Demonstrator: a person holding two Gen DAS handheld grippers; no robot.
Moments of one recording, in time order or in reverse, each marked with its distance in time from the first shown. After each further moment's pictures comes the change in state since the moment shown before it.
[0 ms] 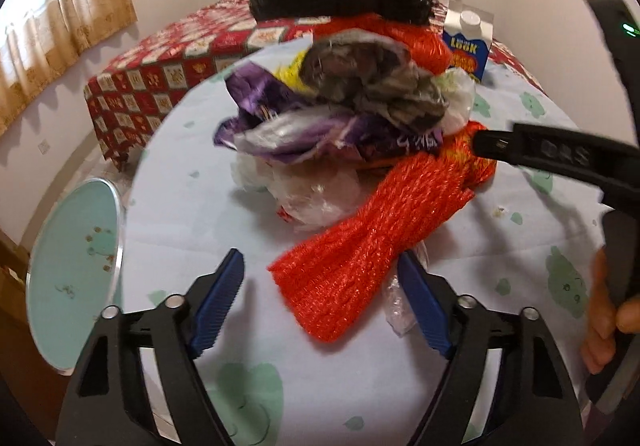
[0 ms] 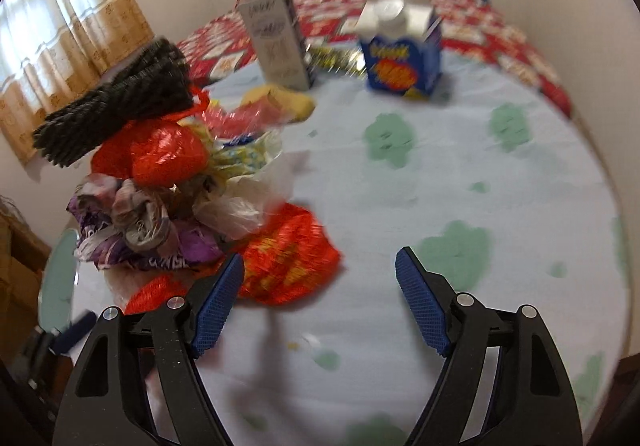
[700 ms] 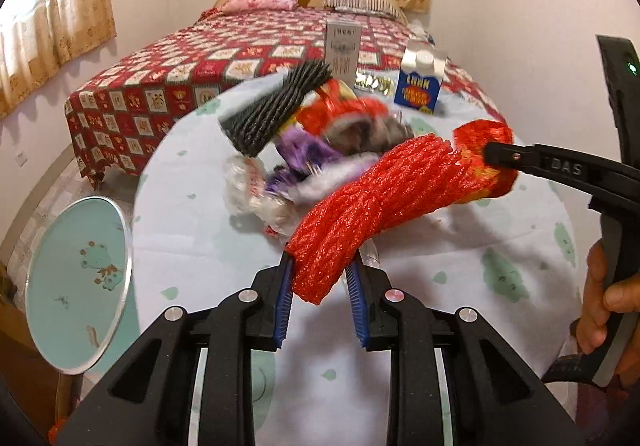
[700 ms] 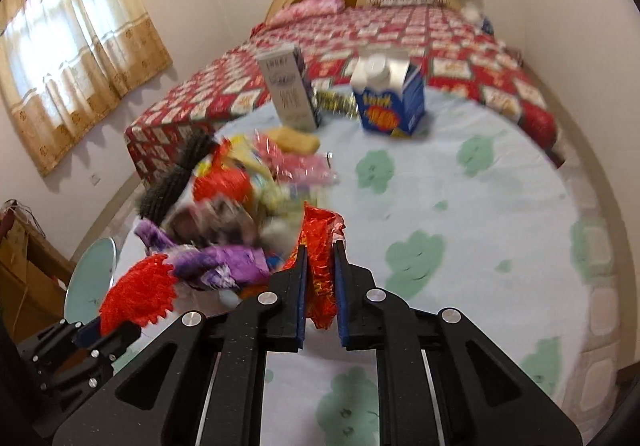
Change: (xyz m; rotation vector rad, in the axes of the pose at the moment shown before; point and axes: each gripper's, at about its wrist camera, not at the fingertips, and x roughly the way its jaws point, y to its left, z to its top) left arm -0.060 0.007 0.001 0.006 -0.108 -0.118; right arm -0.092 -0.009 -0.015 -0.035 -0.157 0.026
